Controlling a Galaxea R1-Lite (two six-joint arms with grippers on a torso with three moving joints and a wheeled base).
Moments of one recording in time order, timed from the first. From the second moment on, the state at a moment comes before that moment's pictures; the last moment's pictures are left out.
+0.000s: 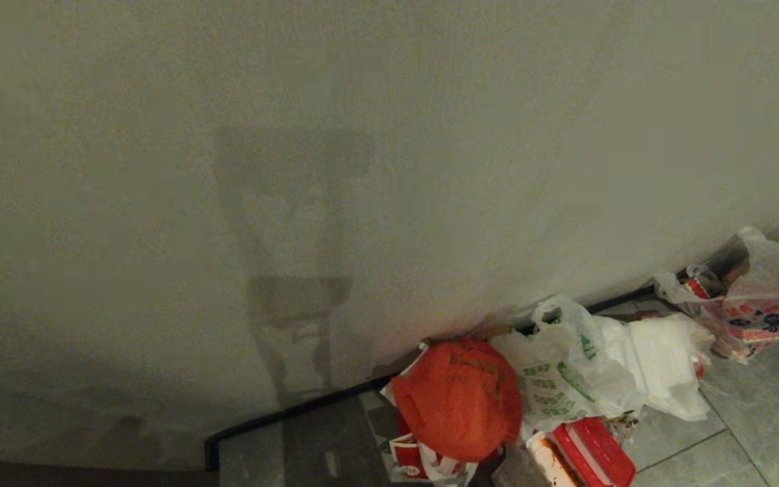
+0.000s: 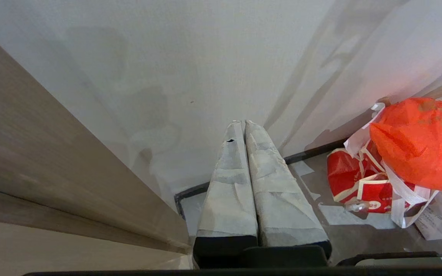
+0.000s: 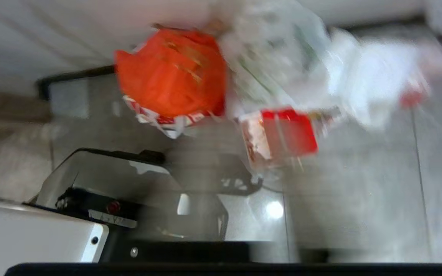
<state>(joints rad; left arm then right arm) 0.00 0.00 0.00 0.00 0.00 -0.01 0.05 0.55 -0.74 0.61 0.14 -0.01</state>
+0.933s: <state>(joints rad) 0.00 0.00 0.00 0.00 0.00 -0.01 0.00 0.04 -0.12 0.27 0.00 0.01</state>
